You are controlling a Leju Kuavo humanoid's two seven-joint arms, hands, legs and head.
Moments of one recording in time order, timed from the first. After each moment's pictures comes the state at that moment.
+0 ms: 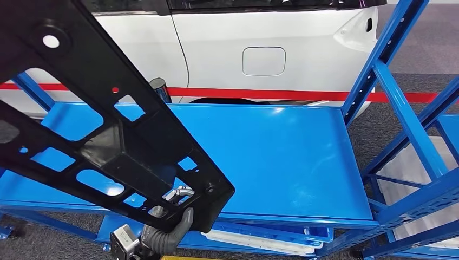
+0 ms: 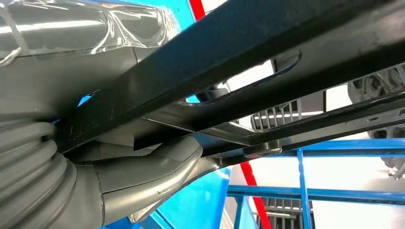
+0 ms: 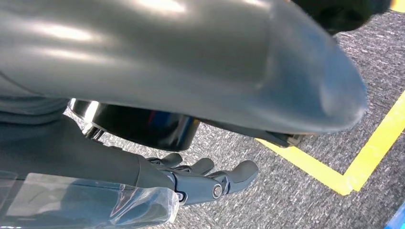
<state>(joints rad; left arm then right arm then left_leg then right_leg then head) -0.15 0.11 -0.81 -1.49 0.29 0.36 -0.46 -0.11 0.06 1.10 -0.20 -0.71 -0.24 -0.05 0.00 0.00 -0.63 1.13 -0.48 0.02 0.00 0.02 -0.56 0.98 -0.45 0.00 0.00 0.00</state>
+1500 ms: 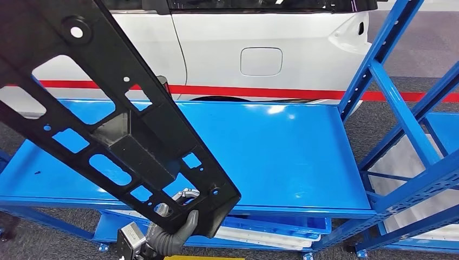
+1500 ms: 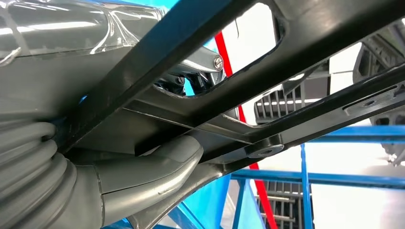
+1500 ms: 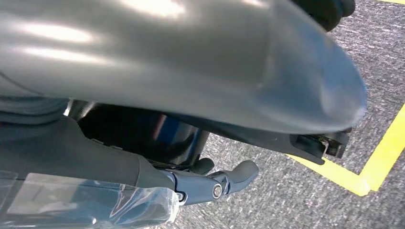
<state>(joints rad) -0.15 0.11 -0.83 -1.49 0.30 0.33 -0.42 -0.10 0.06 1.10 -0.20 -0.75 -0.24 -0.04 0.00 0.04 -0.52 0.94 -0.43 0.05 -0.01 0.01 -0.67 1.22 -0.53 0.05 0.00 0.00</state>
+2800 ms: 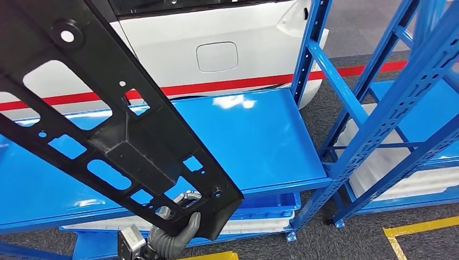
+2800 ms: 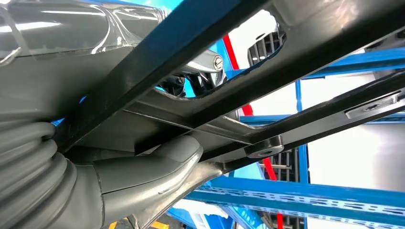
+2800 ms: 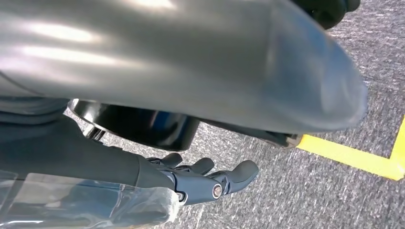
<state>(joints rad) -0.15 0.10 -0.85 -1.49 0.32 0.31 -0.43 -0.11 0.05 1.10 -0.20 -0.74 -0.24 -0.04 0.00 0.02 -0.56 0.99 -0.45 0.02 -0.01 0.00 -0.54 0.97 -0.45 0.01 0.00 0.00</state>
